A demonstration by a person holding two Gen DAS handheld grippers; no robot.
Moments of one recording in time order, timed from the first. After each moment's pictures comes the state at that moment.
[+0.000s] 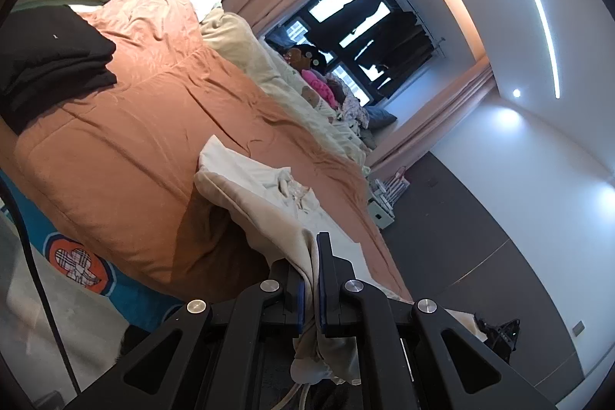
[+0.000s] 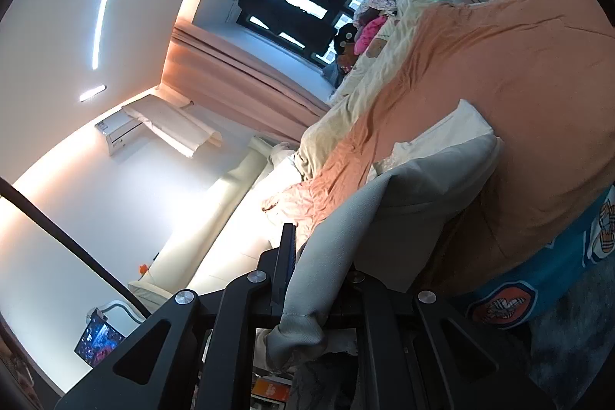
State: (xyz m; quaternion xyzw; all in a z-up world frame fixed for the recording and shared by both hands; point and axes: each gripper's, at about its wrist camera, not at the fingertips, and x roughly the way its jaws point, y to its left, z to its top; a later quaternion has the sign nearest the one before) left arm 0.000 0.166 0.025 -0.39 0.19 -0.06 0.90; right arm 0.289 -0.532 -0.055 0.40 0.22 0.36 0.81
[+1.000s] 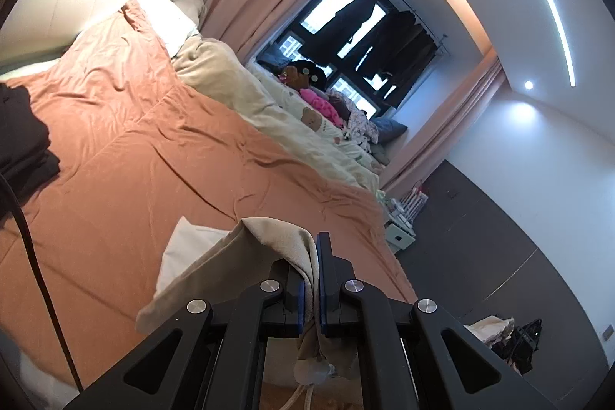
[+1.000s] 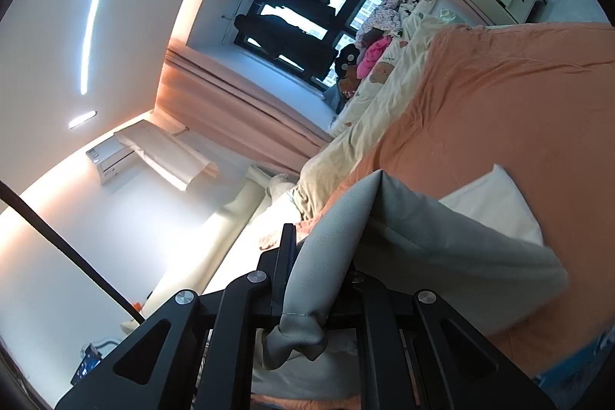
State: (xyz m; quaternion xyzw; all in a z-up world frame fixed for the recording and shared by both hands) left arm 0.196 0.197 0.093 -0.34 0.18 -0.03 0.92; right arm 0.482 -0.495 -0.012 0.41 0.20 0.34 0.82
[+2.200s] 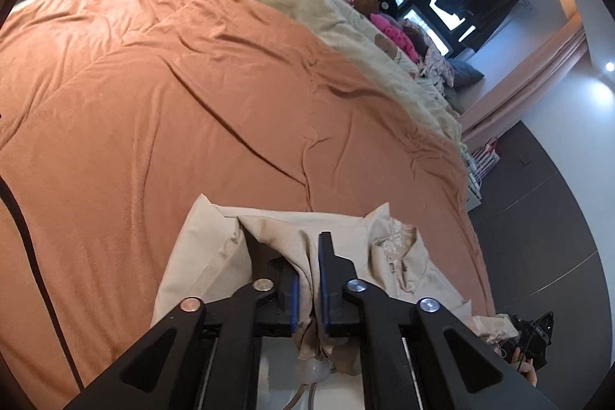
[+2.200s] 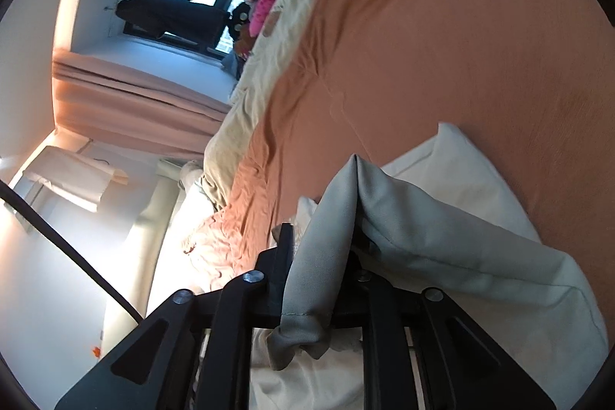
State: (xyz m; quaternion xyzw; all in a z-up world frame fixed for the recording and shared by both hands) left arm 0.424 0.245 -0.067 -0.35 0.35 0.02 0.87; right arm 0.635 -0.428 -0.044 0.45 0.35 0.24 0.79
